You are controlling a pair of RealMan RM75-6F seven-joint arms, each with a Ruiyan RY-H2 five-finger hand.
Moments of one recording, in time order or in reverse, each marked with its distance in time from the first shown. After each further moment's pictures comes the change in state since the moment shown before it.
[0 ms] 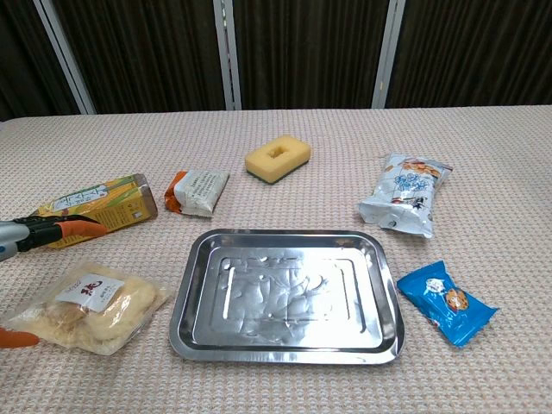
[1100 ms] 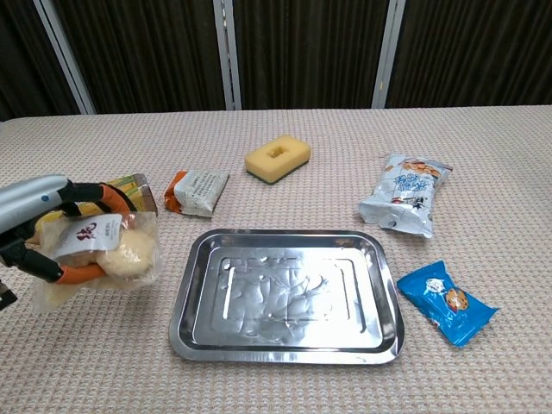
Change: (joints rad) left arm -0.042 -0.130 -0.045 0.078 0.028 0.151 -0.179; right arm -0.003 0.000 0.001 0.001 0.008 -0.007 -0.002
